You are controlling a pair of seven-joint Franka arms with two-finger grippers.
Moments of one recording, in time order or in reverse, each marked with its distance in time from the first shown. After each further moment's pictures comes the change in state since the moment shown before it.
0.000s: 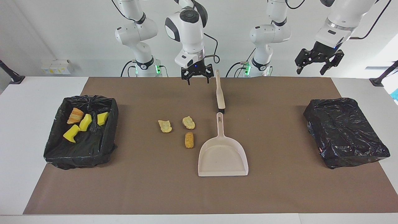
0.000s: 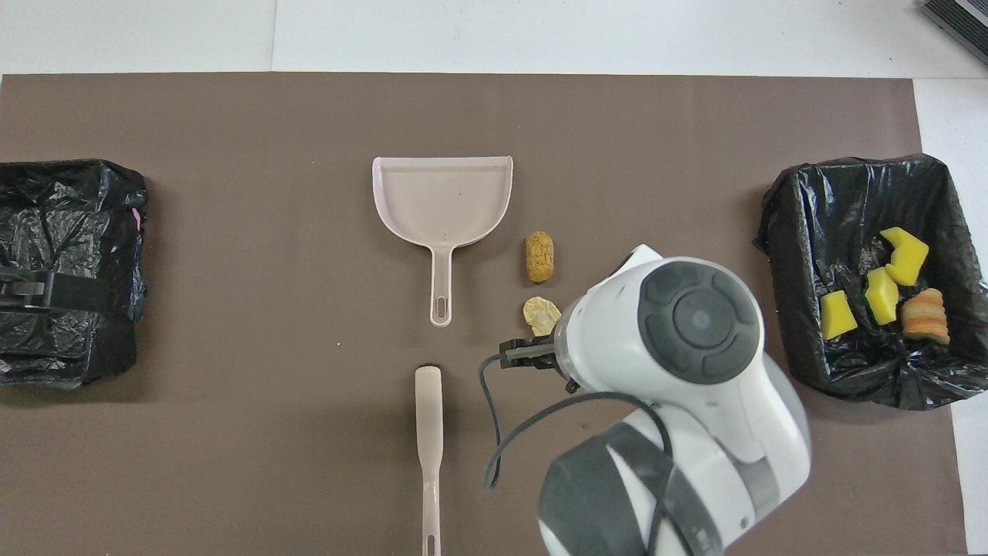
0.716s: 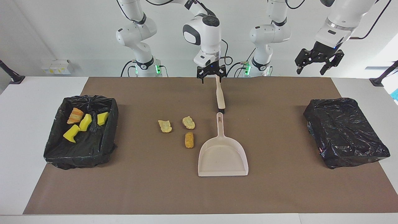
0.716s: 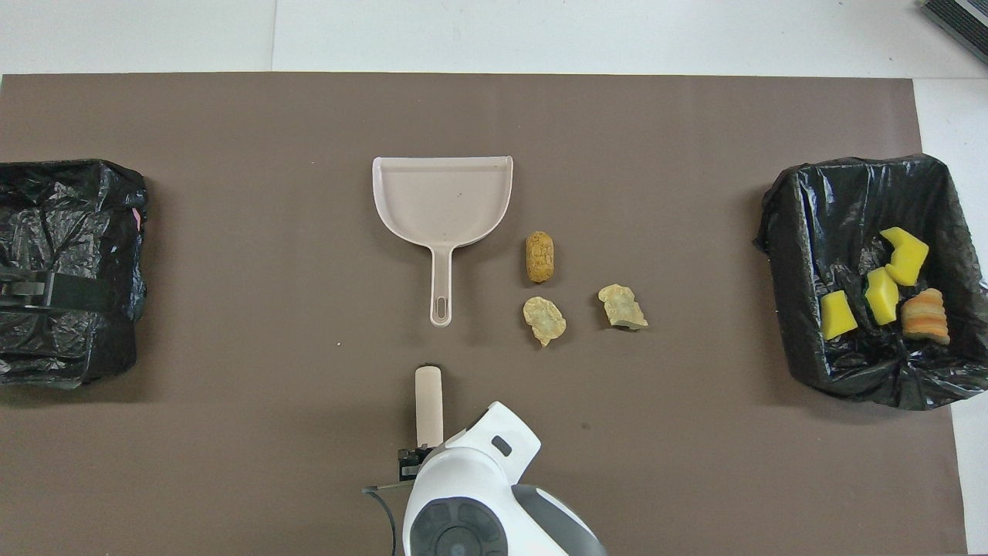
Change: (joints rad) left arm 0.000 0.000 0.000 0.000 0.000 0.000 0.000; right arm 0.201 0.125 -0.001 -0.042 -0.149 0.154 0.260
